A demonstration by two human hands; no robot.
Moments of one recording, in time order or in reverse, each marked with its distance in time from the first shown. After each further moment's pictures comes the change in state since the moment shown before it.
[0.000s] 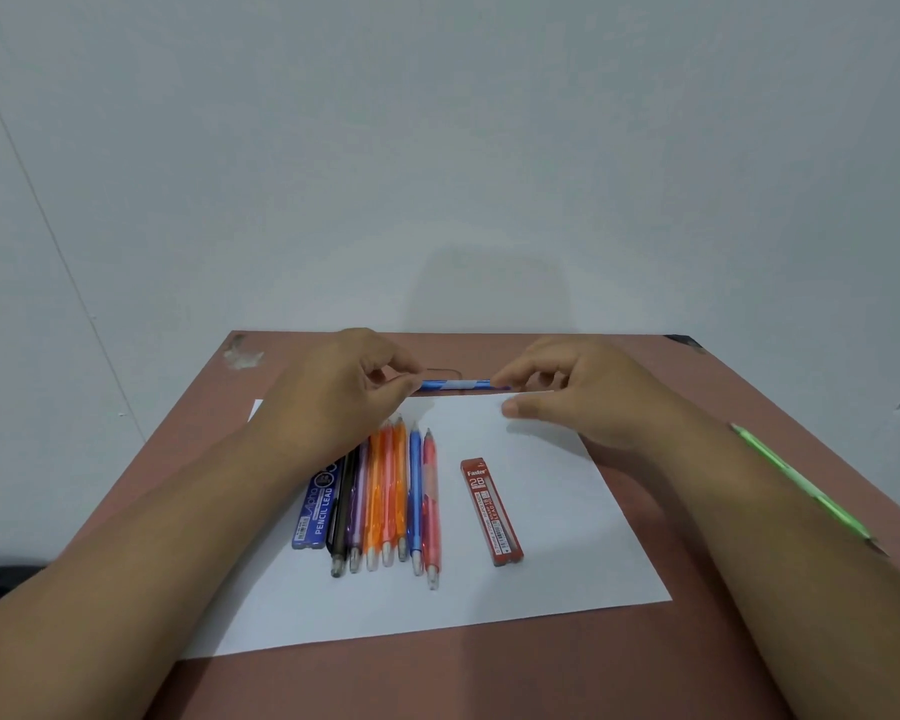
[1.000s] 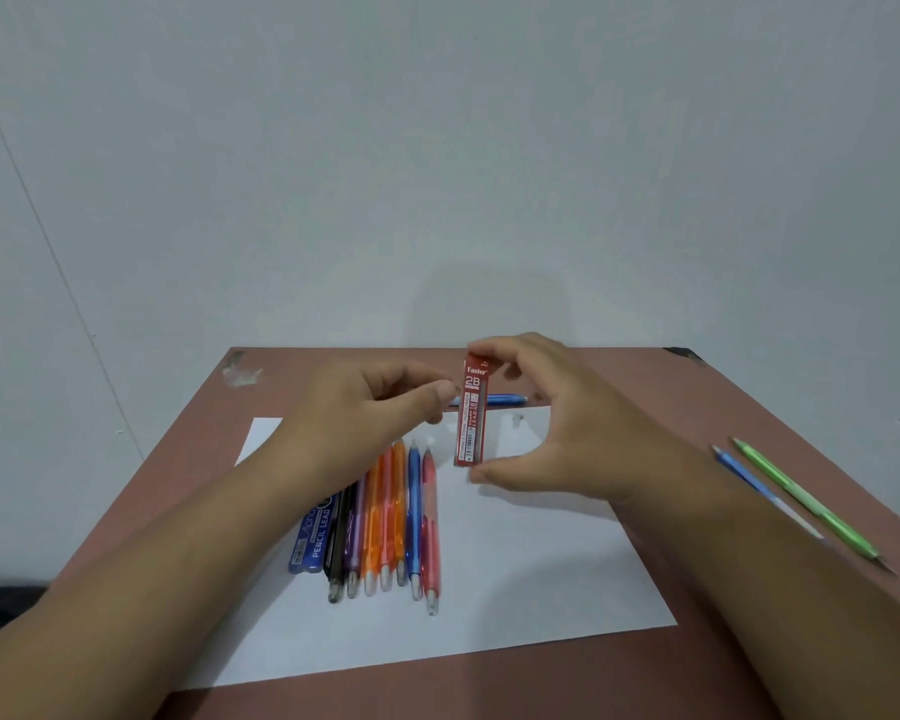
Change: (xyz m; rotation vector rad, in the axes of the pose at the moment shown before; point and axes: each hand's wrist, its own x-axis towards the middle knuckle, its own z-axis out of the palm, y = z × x) left_hand -0.015 0.030 -0.008 -0.484 -0.124 -0.160; right_hand -0.018 -0.022 0.012 -0.106 -0.003 -0.220
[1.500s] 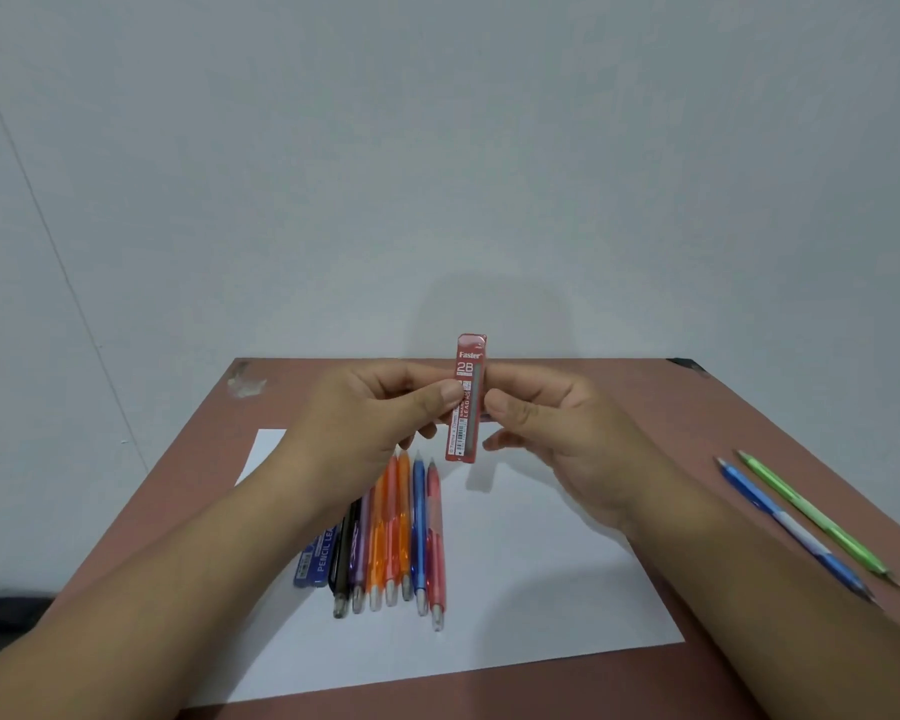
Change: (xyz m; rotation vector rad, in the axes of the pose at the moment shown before) left_hand -0.004 0.011 0.003 -0.299 0.028 0.004; right_hand 0.003 -0.008 0.015 0.842 0.035 0.128
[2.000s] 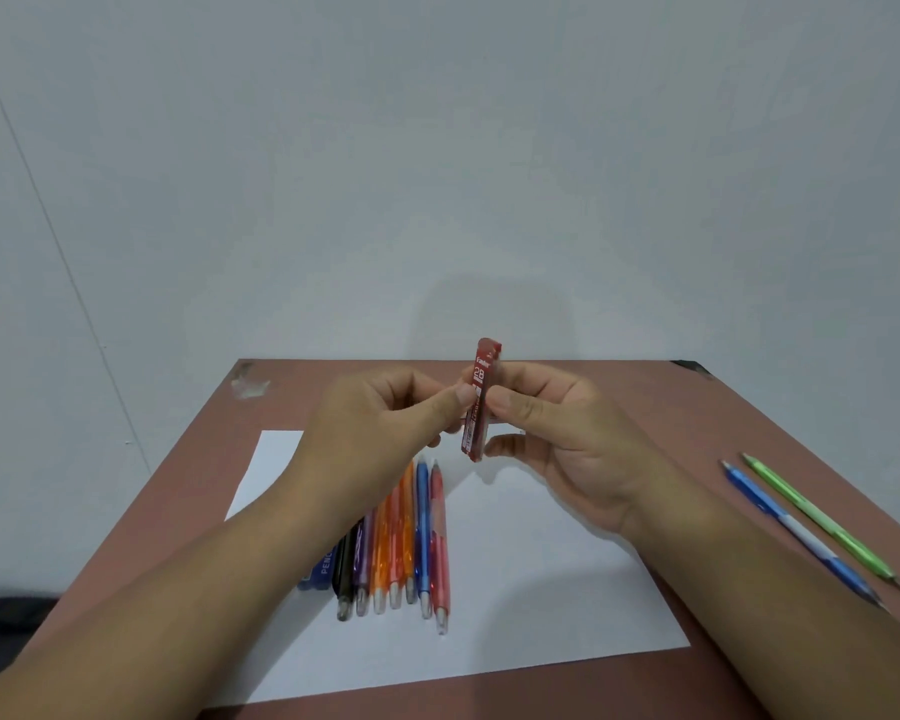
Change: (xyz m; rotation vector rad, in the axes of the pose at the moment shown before) left_hand -0.003 -0.001 0.008 0.147 0.108 0.015; right_hand 0.007 0.009 0.001 0.244 0.015 0.057
